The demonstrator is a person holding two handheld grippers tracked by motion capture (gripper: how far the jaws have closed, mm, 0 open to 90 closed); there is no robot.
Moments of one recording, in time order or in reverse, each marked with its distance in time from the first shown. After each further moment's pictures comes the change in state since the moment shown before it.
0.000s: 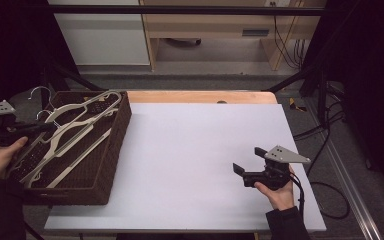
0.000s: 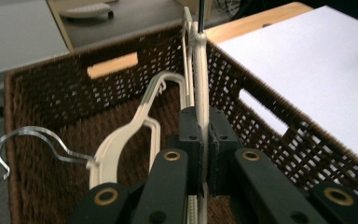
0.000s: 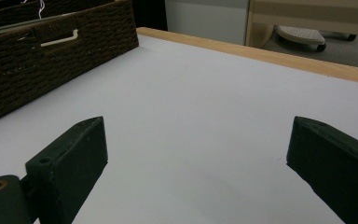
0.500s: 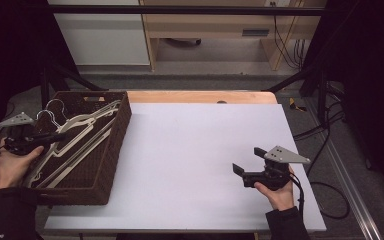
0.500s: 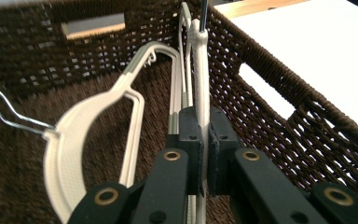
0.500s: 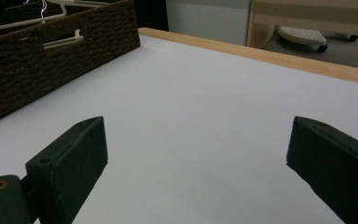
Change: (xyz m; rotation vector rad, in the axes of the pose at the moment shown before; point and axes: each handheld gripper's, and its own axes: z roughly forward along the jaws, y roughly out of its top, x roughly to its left) left arm -0.012 -0.027 0.032 0.039 -0.019 -0.089; right arm 0.001 0.001 0.000 -0.004 0.005 -0.002
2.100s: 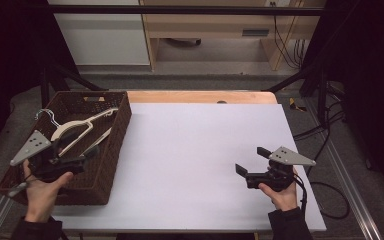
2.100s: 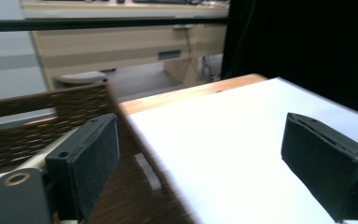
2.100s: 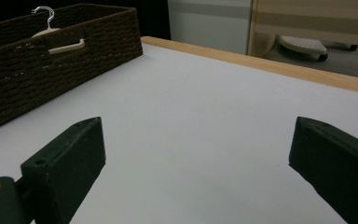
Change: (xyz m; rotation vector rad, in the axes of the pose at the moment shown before) left arm -0.149 -0.002 -0.002 -0.377 -0.016 0.078; right arm -0.004 -0.001 -0.009 -0.038 0.009 0.001
